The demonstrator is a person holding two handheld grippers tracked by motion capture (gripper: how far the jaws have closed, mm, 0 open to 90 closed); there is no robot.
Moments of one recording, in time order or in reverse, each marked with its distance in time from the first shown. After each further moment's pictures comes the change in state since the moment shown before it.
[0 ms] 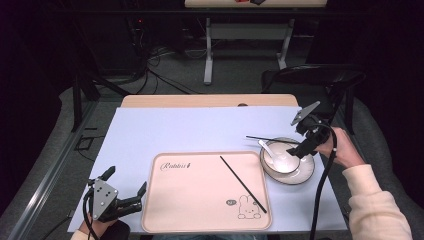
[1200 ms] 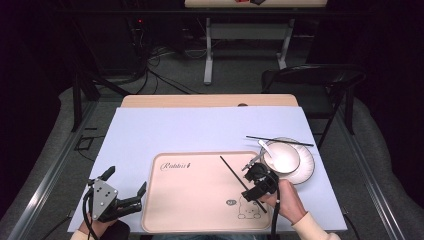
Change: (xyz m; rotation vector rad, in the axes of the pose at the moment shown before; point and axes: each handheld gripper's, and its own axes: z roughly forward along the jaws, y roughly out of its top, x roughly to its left) left arm 0.000 0.000 0.000 -0.002 -0.002 0.002; right arm 0.166 0.018 0.078 0.099 0.116 0.232
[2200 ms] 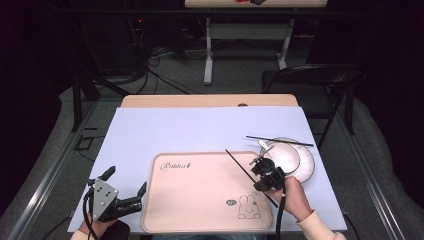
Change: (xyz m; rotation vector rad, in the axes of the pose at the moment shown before) left arm 0.000 0.000 0.000 0.003 0.001 -0.001; right arm -0.020 -0.002 -0.004 0.054 -0.016 0.126
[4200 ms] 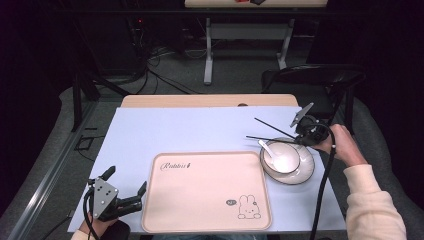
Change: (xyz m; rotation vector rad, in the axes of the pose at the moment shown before) left arm 0.000 0.000 0.002 0.010 0.003 -0.009; right arm -0.153 0.028 -0.073 -0.040 -0.166 -0.398
